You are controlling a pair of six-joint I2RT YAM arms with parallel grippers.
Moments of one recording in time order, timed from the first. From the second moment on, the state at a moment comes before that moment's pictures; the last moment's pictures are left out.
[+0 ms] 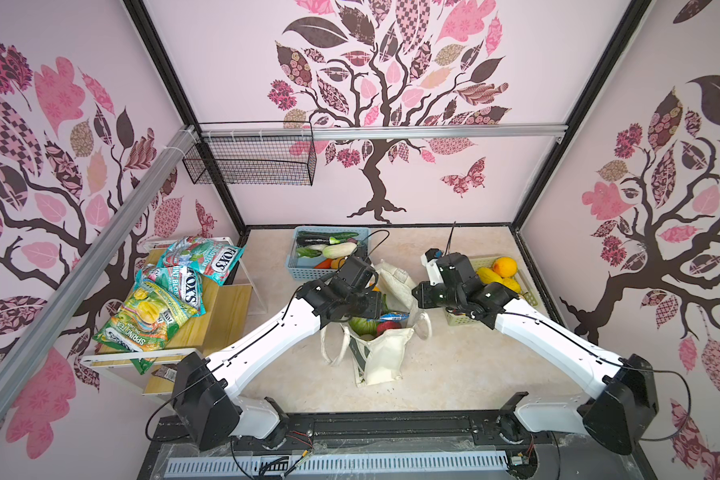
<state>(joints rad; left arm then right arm) -0.75 1.40 1.29 -0.77 0.00 -0.51 0.60 1.30 1.08 -0.50 -0.09 0.47</state>
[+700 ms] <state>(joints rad) -0.55 1.32 1.51 -0.88 -0.11 -0.53 0.60 1.26 1.01 -0.47 0.07 0.59</state>
